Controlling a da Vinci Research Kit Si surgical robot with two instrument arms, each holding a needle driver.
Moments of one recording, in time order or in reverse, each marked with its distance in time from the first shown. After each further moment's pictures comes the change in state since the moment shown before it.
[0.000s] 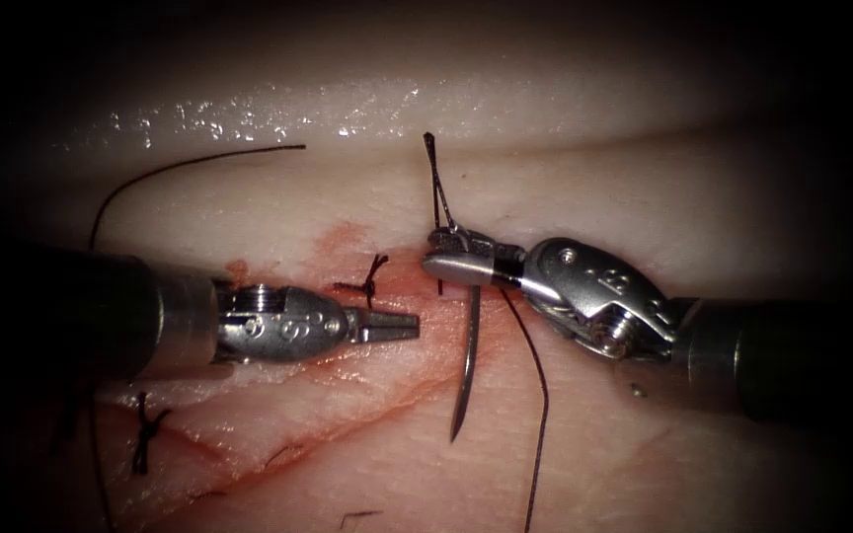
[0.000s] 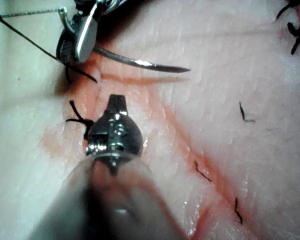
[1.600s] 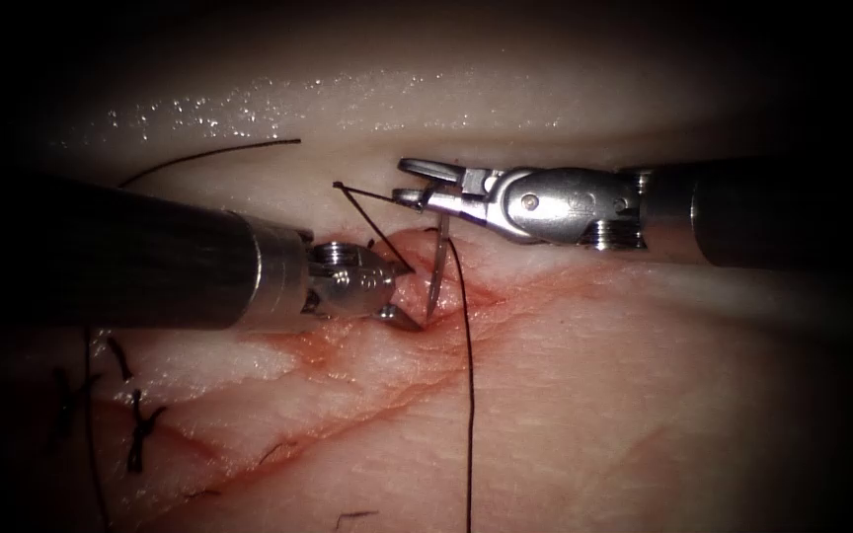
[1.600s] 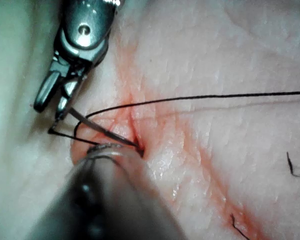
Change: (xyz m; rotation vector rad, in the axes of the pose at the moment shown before) right arm -0.003 0.005 0.004 0.128 0.147 -0.569; left arm -0.002 -0.003 0.004 0.011 -0.429 -0.034
